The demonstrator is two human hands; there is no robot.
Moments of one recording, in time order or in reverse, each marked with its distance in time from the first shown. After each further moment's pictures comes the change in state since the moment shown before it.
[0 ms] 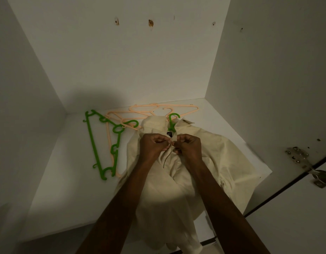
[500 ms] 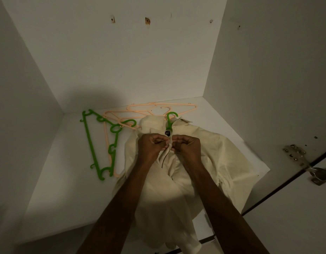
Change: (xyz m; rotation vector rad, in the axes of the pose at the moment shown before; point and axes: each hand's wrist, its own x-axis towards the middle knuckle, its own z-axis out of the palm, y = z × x) left_hand -0.005 0.002 0.001 -0.003 -0.016 0.031; right_hand -0.003 0.009 -0.006 0.008 -0.008 -0.060
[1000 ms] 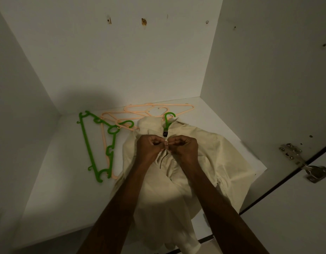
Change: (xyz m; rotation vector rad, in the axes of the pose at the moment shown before) left_hand 0.003 -0.002 -0.002 0.120 0.026 -0.031; right_hand -0.002 0.003 0.002 -0.136 -0.018 -0.138
